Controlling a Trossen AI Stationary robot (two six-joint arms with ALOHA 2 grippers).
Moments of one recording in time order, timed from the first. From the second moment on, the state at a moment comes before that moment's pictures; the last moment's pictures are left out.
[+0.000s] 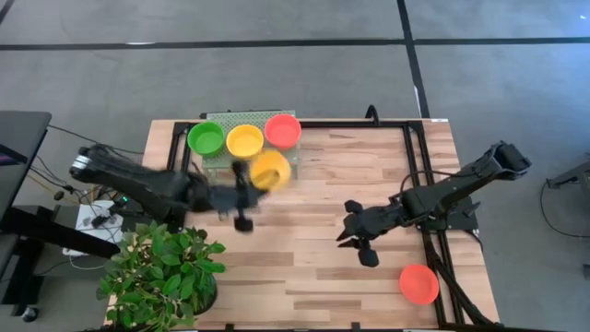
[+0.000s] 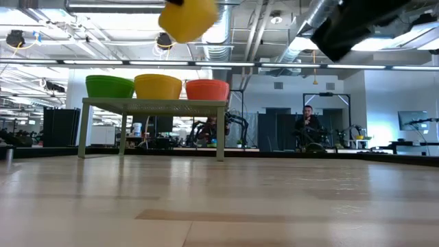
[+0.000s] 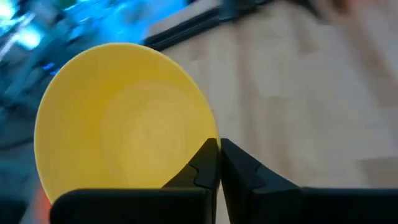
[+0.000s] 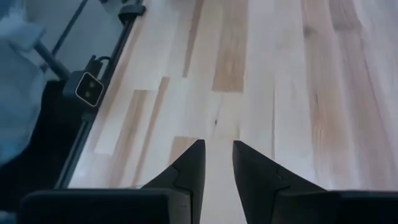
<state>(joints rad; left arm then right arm) -0.34 1.27 1.15 -0.52 -0.60 0.23 0.40 1.24 0.80 -0.25 0.04 0.29</state>
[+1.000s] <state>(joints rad) 0.26 1.20 1.08 -0.74 -0.39 0.13 0.40 1.21 0.76 -0.22 0.05 0.38</state>
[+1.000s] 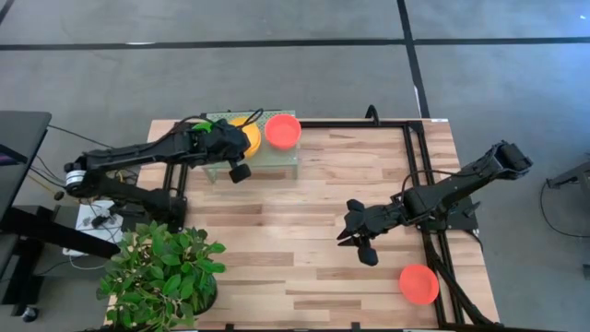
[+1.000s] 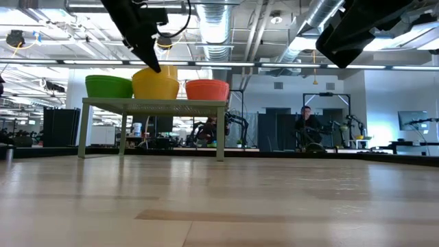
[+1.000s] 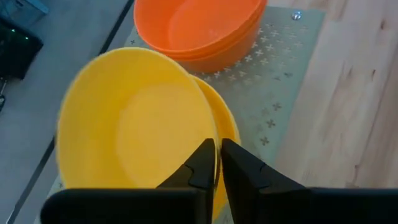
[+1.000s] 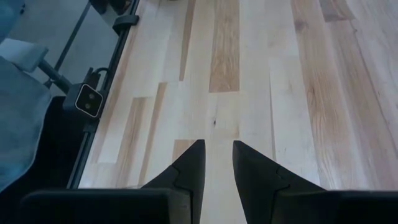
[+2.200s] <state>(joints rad) -0.08 1.17 1.08 -0.53 -0.47 0.12 0.71 1.21 0.83 -0.66 0.00 1.57</state>
